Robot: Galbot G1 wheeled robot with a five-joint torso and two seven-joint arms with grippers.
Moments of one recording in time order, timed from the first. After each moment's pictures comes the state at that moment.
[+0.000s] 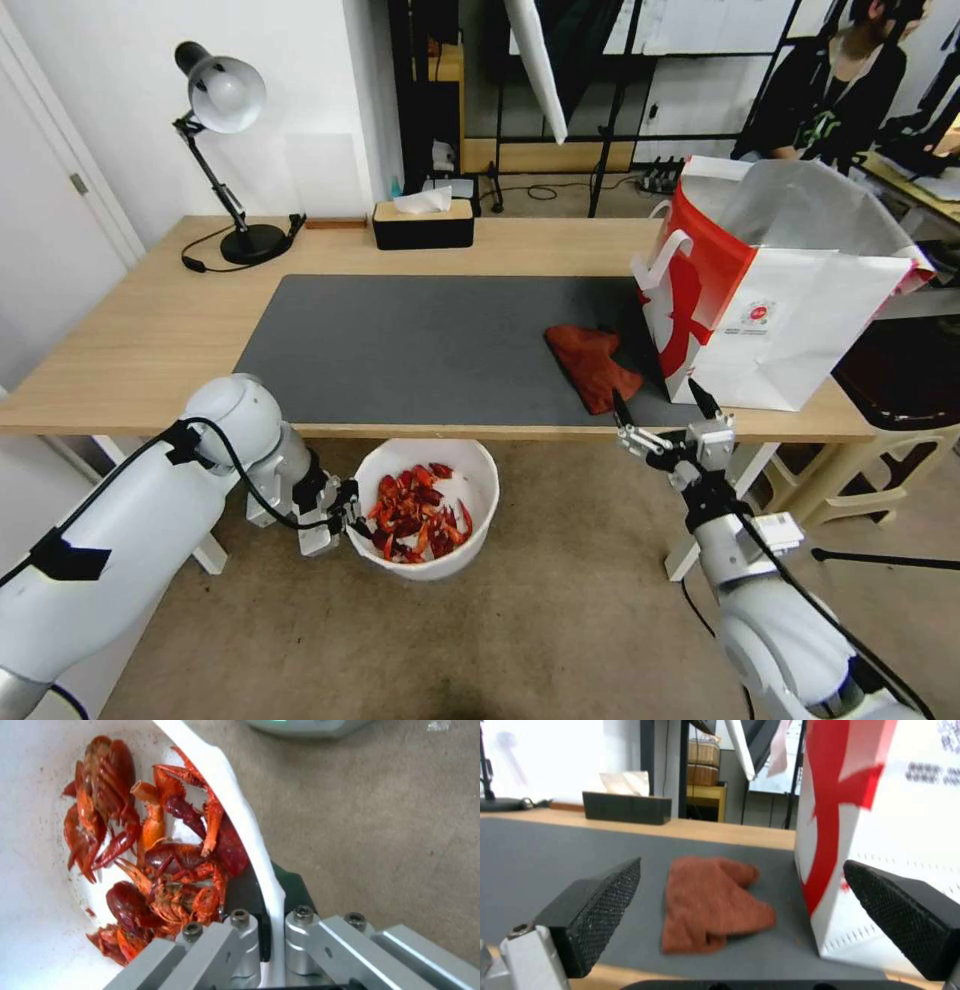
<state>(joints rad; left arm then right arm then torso) 0.74 -0.82 -0.07 -1.70 0.41 -0.82 1.53 -1.48 1.03 0.39 2.11 0.34 0.11 0.22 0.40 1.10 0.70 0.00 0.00</state>
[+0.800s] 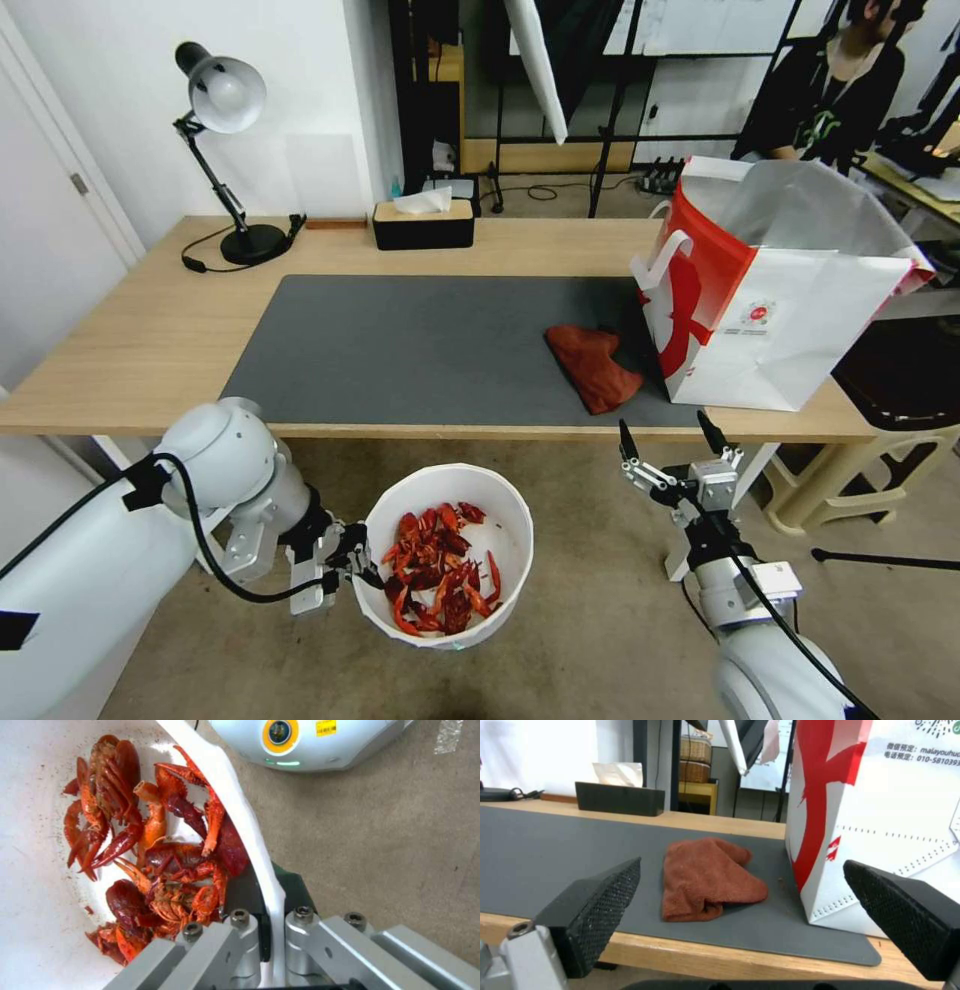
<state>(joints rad) 0.87 -0.67 -0.10 -2.01 0.26 -0.78 1.53 -1.60 1.12 0.41 2.07 0.20 0.21 0.23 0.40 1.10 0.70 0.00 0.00</state>
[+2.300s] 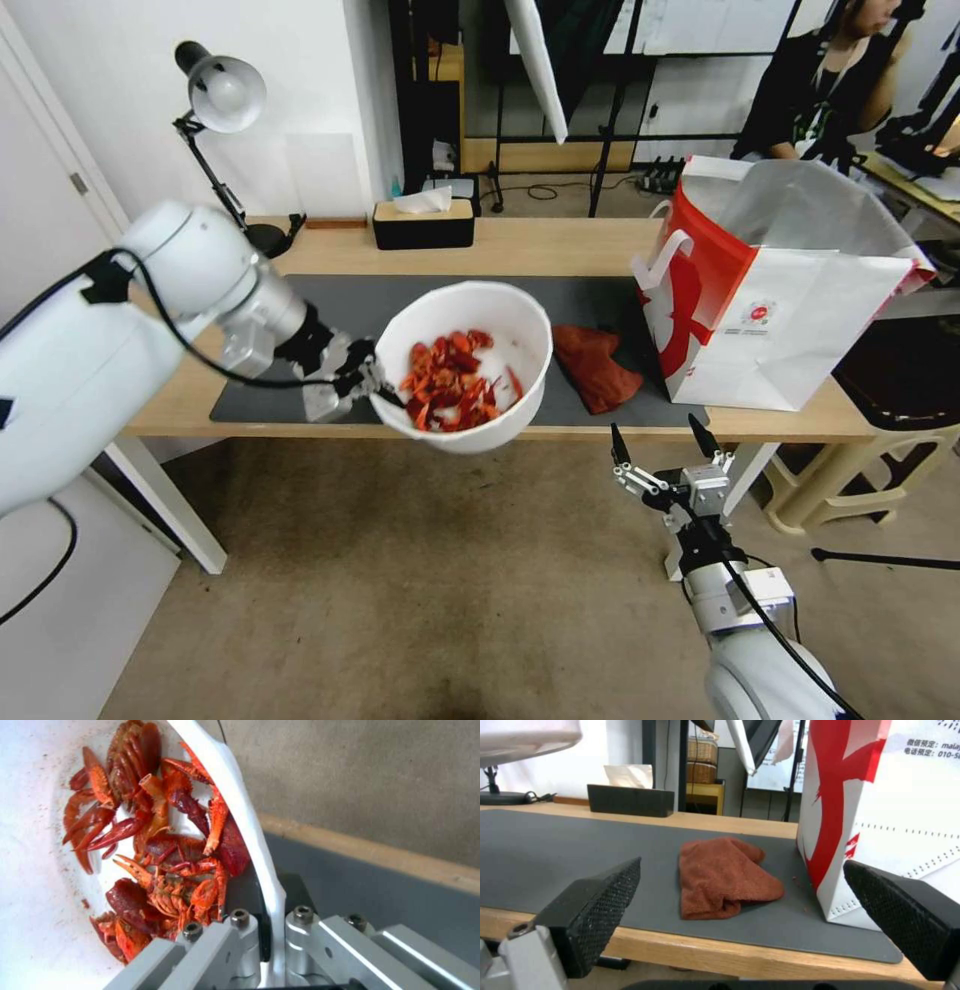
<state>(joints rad) 0.10 -0.72 0.21 -1.75 0.04 -0.67 1.50 -1.61 1.14 0.39 2.07 0.19 0.22 0.21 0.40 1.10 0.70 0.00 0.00</state>
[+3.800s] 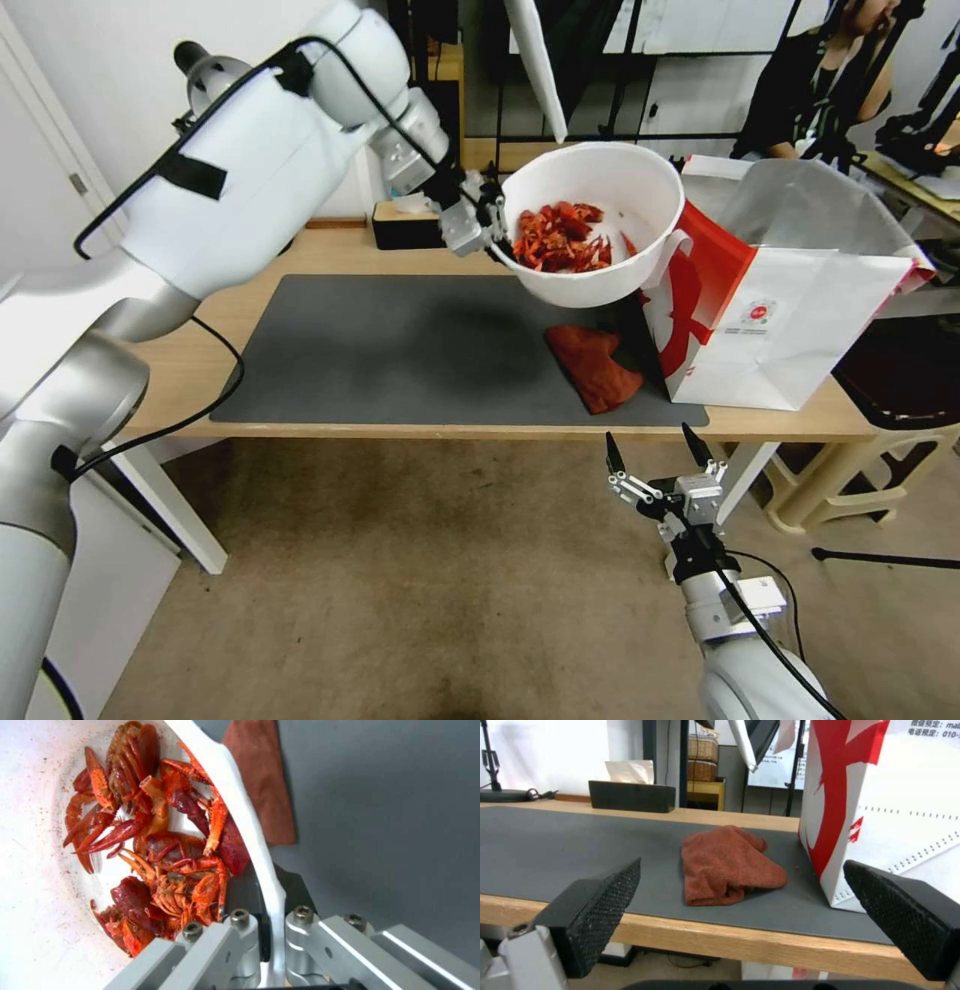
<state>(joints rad) -0.37 -1.17 0.45 -1.24 0.06 -0.67 1.49 -1.62 1.15 0.39 2.05 0.19 0.24 0.20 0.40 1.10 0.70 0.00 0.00</state>
